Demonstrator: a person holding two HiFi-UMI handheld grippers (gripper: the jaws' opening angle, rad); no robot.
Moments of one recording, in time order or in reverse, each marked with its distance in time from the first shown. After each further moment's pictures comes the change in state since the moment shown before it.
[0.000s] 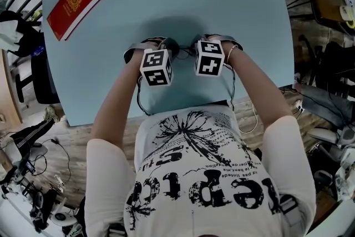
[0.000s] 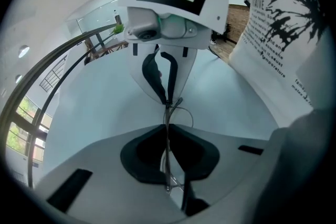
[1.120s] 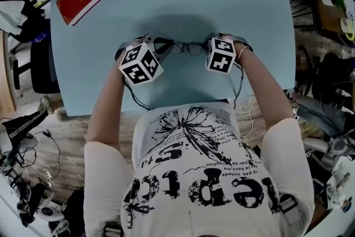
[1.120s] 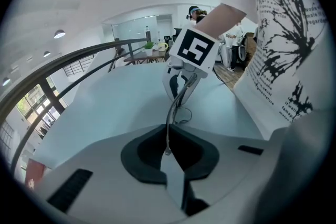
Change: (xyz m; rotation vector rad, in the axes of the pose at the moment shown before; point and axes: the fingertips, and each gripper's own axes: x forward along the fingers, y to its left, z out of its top) left arm -0.078 0.007 -0.033 -0.260 -0.219 0.123; right arm 0.002 0.002 -0.008 0.012 0.093 -0.043
